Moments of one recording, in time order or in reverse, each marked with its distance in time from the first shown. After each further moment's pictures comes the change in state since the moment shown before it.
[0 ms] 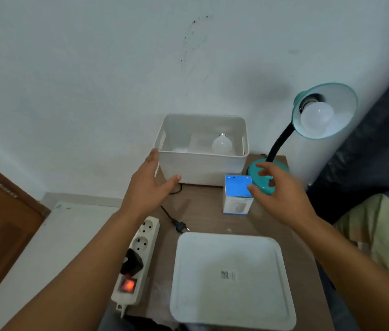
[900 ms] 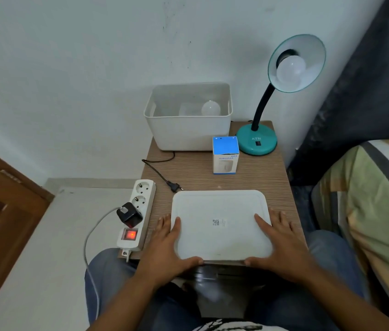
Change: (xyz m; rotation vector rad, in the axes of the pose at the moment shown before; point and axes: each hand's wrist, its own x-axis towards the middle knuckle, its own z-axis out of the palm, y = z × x) left_hand -0.204 -0.054 0.076 0.366 -0.469 -0.087; right_hand -0.195 0.085 0.039 -0.375 -0.518 0.117
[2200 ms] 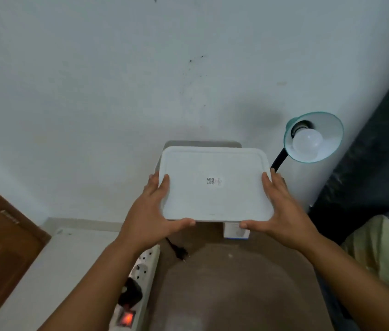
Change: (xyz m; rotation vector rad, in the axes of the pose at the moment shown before) left_hand 0.120 0.032 -0.184 -0.115 0.397 0.161; right_hand 0.126 -0.064 -0.174 0.249 0.379 -0.214
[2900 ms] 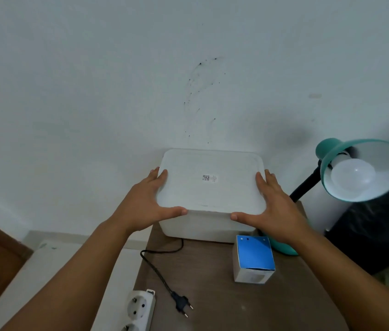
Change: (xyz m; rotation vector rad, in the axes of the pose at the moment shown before) left_hand 0.139 -0.051 -0.004 -0.002 -0.149 -0.052; right_hand 0.123 -0.011 0.022 0.013 -0.052 0.107
